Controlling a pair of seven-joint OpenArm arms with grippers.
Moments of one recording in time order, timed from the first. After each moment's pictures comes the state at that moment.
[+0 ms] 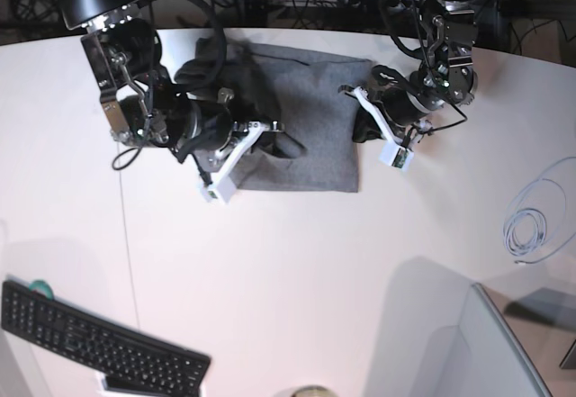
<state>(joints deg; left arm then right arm) 7.6 -7.5 -9.3 69.4 -7.0 -39.1 22.5 -1.5 5.3 -19.1 85.1 42.7 -0.3 -57.8</state>
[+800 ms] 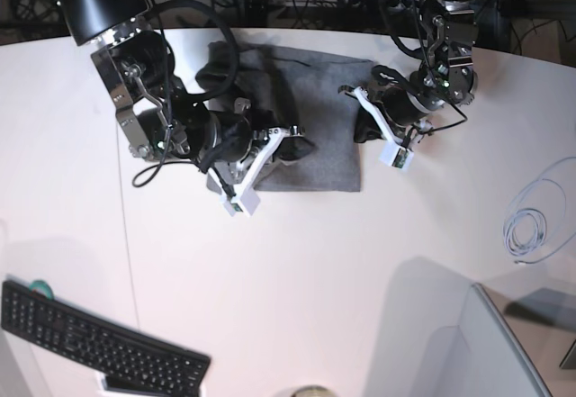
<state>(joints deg) 7.6 -7.5 -9.2 69.4 -7.0 -39.1 22.4 2.3 5.1 -24.1 84.0 42.6 -0.3 -56.1</state>
